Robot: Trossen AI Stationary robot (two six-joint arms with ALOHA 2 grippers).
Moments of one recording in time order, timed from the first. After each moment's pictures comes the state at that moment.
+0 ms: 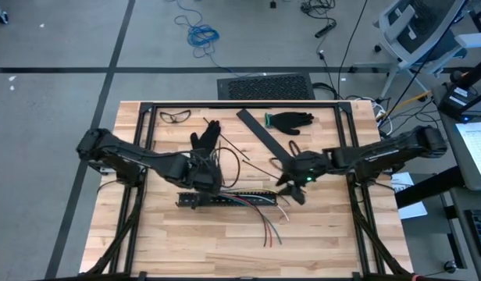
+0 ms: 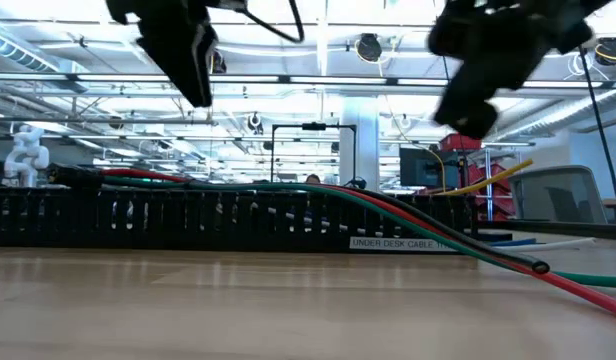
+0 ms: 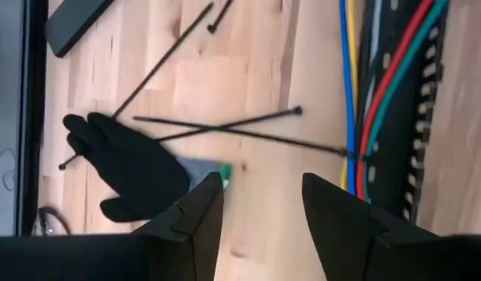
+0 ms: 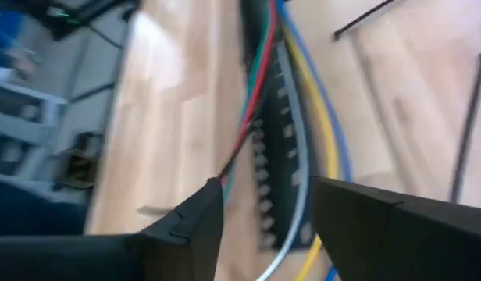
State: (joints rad) left arm -0.27 1.52 1.30 -1.11 -0.40 -0.28; right arm 0.10 1.20 0.65 -0.11 -0.19 0.44
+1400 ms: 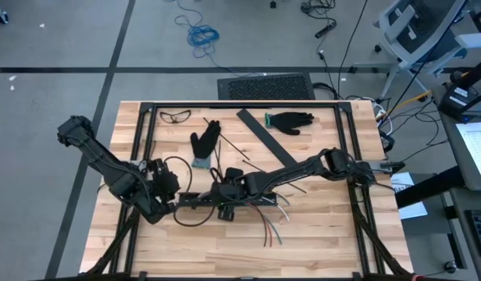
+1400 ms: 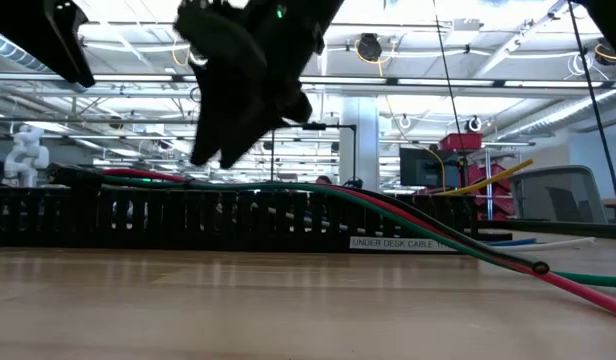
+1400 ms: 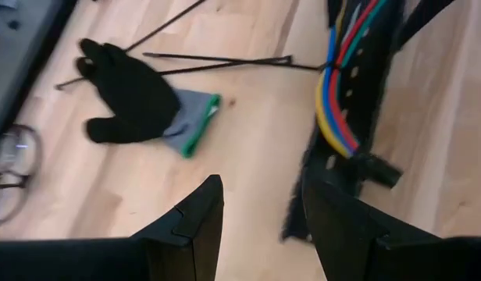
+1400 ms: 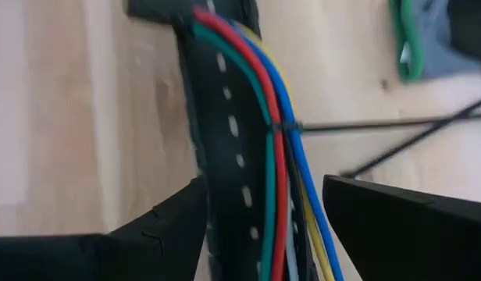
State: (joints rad) left arm -0.72 1.14 0.95 -1.21 -0.61 -0.93; right arm 0.21 2.26 1.91 -0.71 0.24 0.34
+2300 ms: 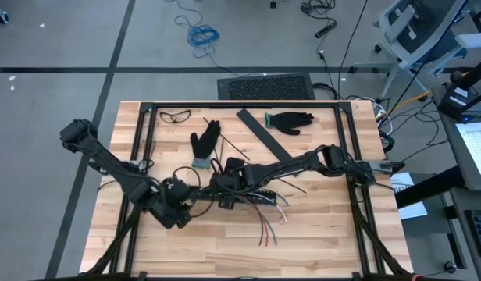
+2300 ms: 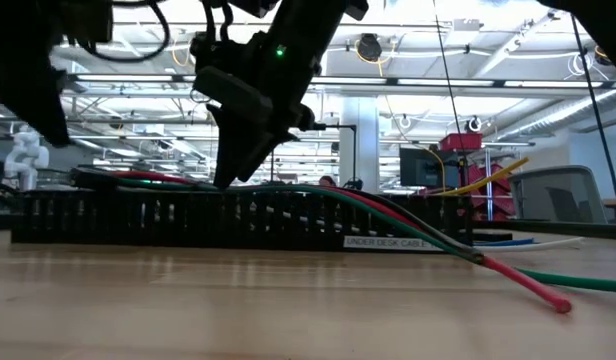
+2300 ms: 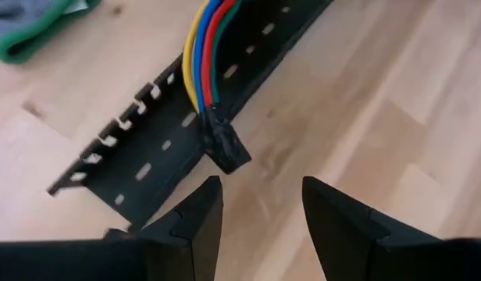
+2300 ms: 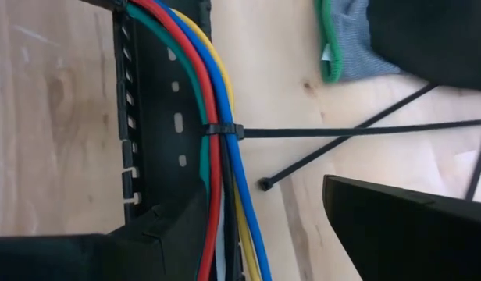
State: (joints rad) left arm -0.66 1.25 0.79 -0.77 -0.38 -1.23; right arm 0.15 2.27 1.91 -0.74 0.32 0.26
